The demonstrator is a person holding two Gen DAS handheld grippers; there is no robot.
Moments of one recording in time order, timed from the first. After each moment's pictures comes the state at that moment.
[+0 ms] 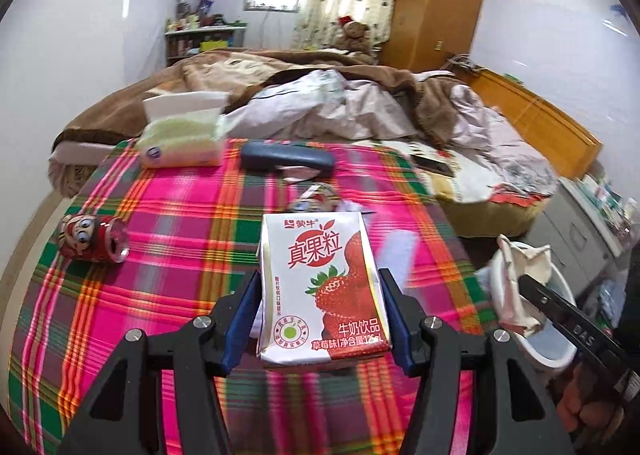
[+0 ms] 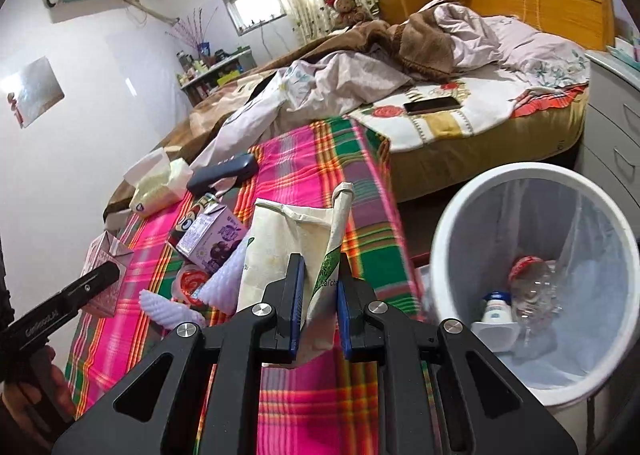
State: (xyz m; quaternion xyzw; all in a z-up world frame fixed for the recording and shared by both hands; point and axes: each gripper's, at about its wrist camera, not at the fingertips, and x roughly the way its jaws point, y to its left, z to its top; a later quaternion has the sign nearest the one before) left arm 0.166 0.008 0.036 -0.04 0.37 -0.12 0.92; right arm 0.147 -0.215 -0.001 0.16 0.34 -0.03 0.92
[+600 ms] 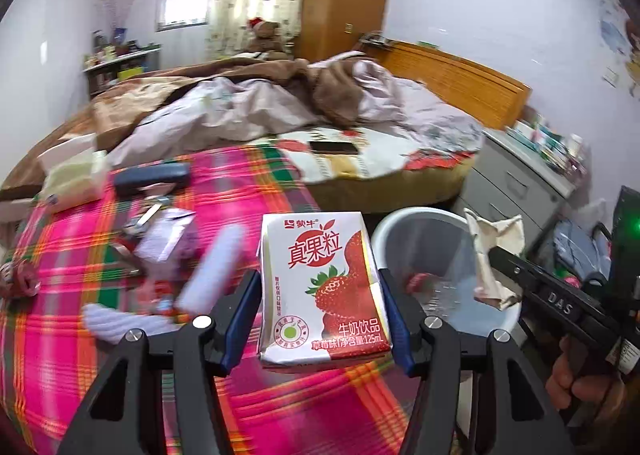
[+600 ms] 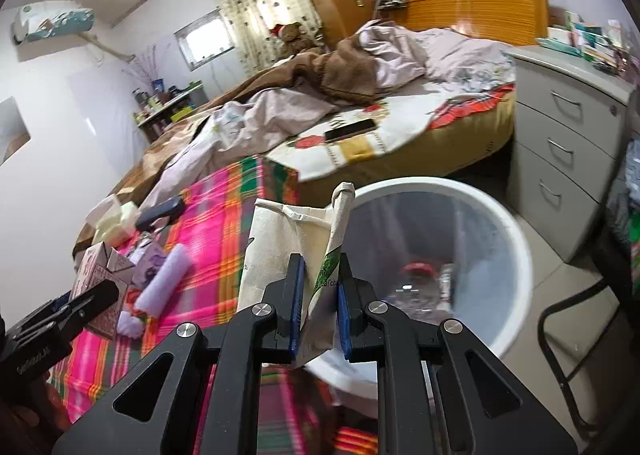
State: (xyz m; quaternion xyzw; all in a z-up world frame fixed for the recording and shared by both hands) left arm 0.131 -0.132 0.047 0.02 0.35 -0.24 0.90; right arm 0.094 -0.301 0.012 0.18 0.31 -0.12 0.92
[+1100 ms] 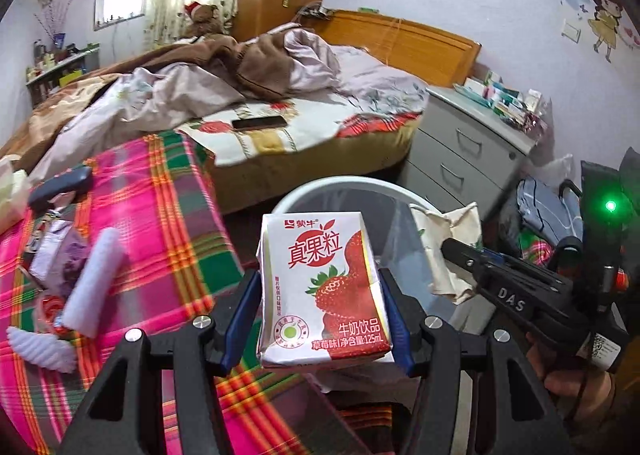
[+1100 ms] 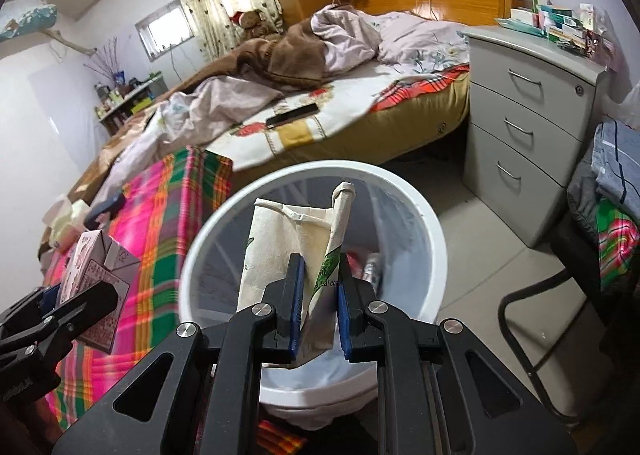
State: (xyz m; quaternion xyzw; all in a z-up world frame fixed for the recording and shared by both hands) left arm 0.122 -0.225 0.026 0.05 0.38 -0.32 0.86; right arm 0.087 -0.351 -0.010 0.17 0.36 -0.17 0.90
